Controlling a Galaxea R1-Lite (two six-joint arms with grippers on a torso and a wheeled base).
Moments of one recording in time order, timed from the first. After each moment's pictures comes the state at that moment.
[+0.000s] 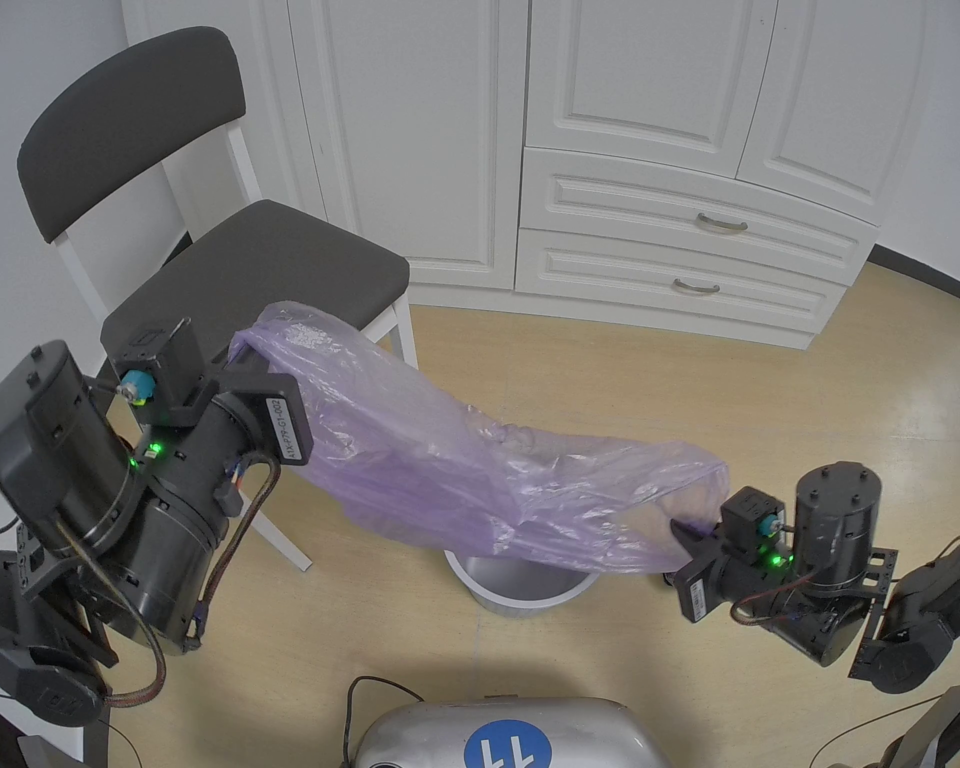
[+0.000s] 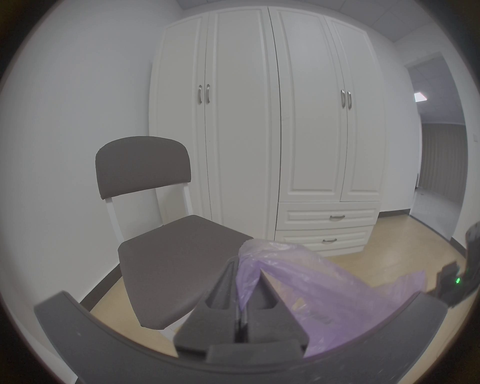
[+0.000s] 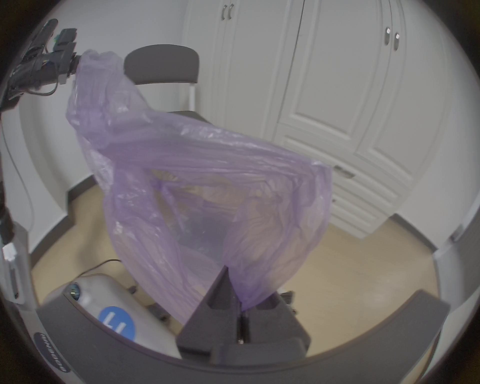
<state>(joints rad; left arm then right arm) -0.80 1.49 -0.56 -1.12 0.75 0.15 0.70 1.67 -0.39 -0.93 -0.38 -0.16</state>
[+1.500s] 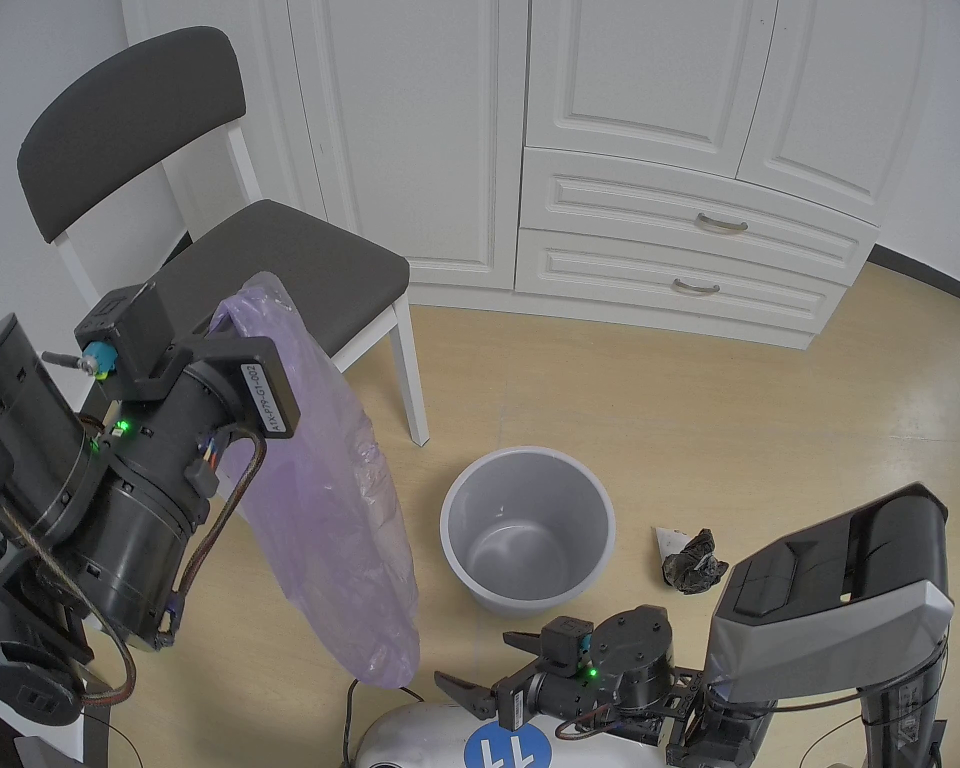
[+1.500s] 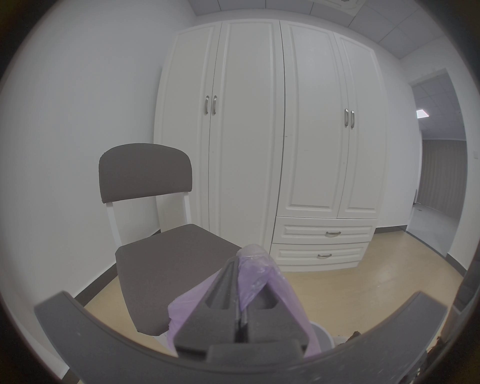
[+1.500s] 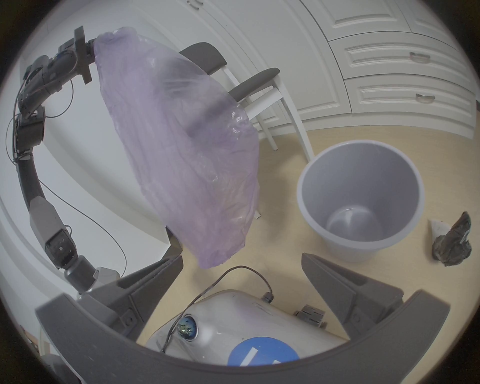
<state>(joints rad) -0.84 1.44 -0.59 -1.12 0.76 0.15 0.91 2.34 -0.48 -1.53 0.01 0.36</state>
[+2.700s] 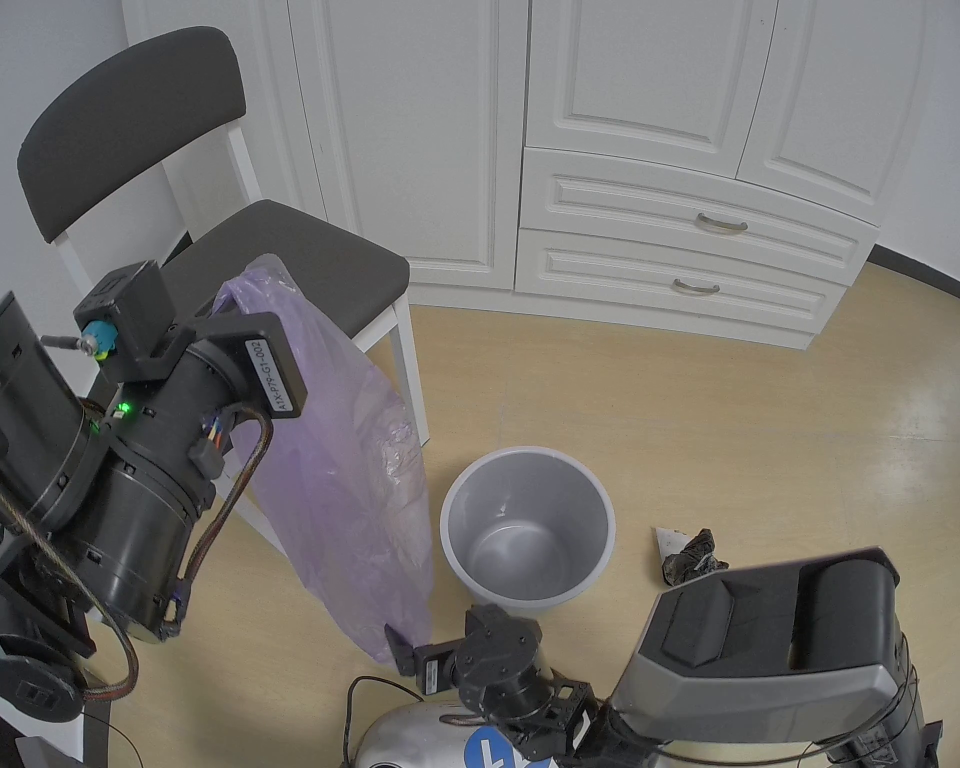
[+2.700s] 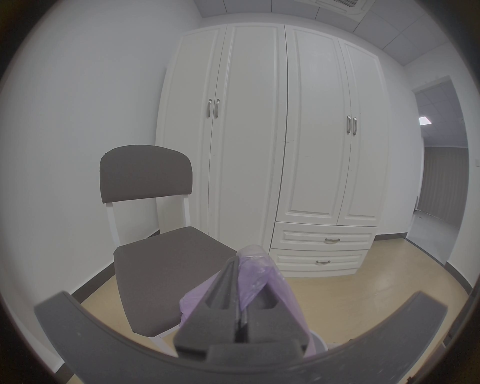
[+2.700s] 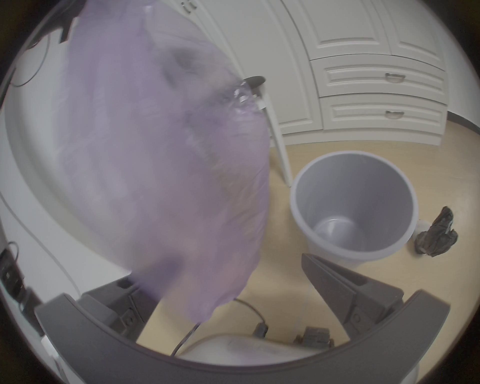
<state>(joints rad) -0.86 1.45 -0.64 -1.12 0.79 0.14 1.04 2.45 -0.87 -1.25 -0.45 0.43</state>
